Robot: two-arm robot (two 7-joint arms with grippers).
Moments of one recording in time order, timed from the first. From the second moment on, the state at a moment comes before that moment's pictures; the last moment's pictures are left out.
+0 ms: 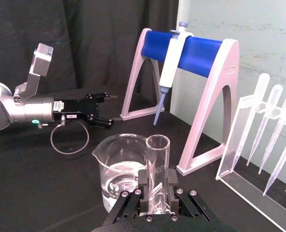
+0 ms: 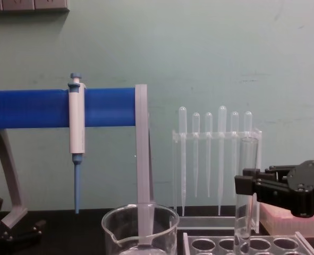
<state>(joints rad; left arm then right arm) -0.20 0.60 0.45 -1.41 -0.25 -0.12 0.03 0.24 0.66 -0.43 -1.65 0.54 0.02 0.59</state>
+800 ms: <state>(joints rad) -0.20 0.60 0.45 -1.41 -0.25 -0.12 0.03 0.24 0.62 -0.43 -1.58 0.51 0.01 0.59</state>
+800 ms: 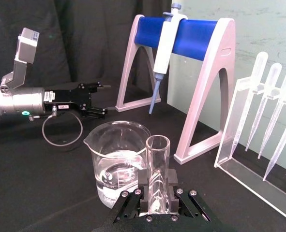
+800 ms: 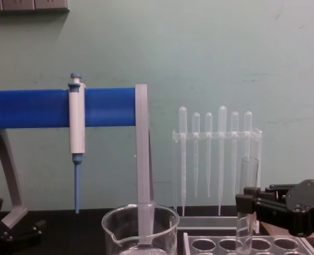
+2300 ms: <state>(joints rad) -0.20 0.60 0.45 -1.41 -0.25 -0.12 0.03 0.19 0.63 -0.35 -1.71 0.60 0.01 0.56</state>
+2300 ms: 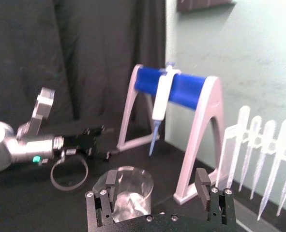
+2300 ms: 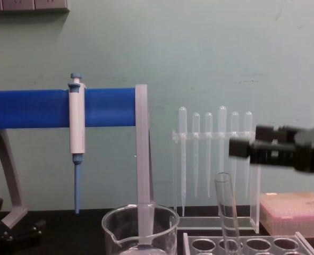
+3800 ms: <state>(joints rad) -0.20 0.60 0.45 -1.41 -0.25 -0.12 0.03 0.22 0.32 -0.27 -1.35 0.30 -0.17 0.08</state>
